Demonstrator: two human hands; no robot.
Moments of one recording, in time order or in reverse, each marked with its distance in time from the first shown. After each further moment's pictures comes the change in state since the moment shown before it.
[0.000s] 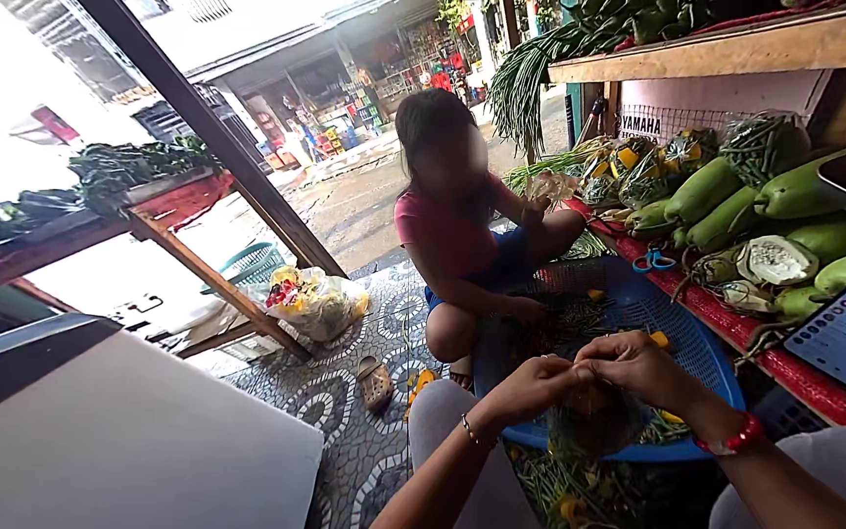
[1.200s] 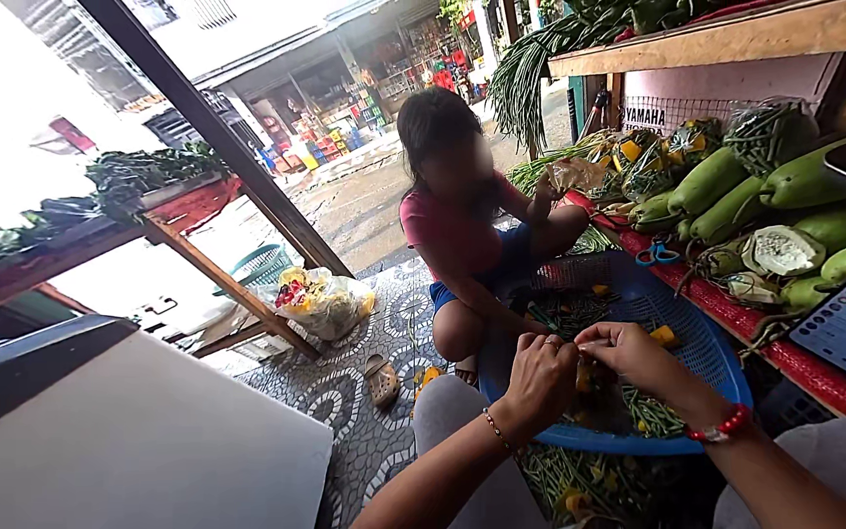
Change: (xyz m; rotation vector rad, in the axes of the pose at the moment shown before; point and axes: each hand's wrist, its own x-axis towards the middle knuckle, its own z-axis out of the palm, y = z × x) left_hand 0.019 -0.028 0.027 1.115 0.559 0.476; right_hand 0.009 -0.007 0.007 0.050 0.085 0.502
